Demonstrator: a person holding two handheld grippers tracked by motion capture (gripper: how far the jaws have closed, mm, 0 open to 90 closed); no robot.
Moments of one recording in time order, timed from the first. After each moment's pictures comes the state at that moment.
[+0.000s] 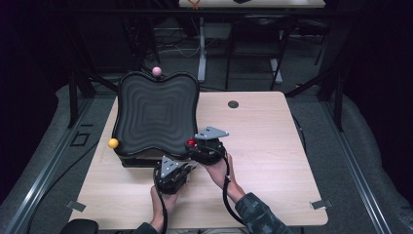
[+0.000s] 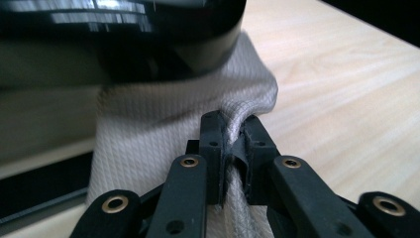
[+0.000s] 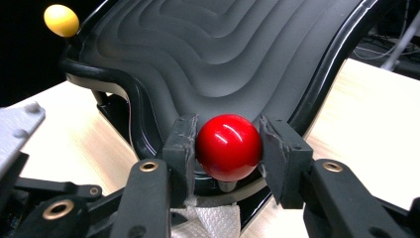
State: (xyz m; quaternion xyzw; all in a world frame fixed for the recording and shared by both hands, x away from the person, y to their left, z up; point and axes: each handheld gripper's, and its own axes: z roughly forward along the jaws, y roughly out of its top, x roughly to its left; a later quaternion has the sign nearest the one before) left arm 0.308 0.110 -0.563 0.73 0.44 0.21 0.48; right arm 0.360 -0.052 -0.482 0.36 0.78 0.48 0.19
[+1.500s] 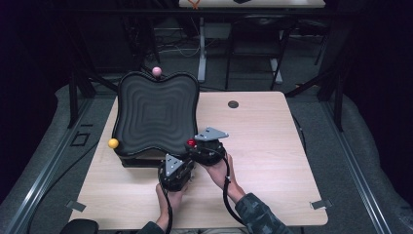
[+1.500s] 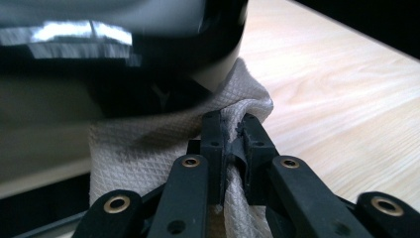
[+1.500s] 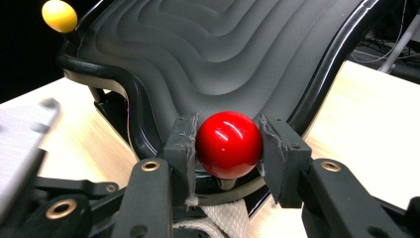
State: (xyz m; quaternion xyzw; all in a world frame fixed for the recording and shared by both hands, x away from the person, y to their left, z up) left arm 0.314 0.096 -0.564 0.71 0.45 0.23 0.49; right arm 0.359 -0.052 -0.484 0.35 0.78 0.48 0.19
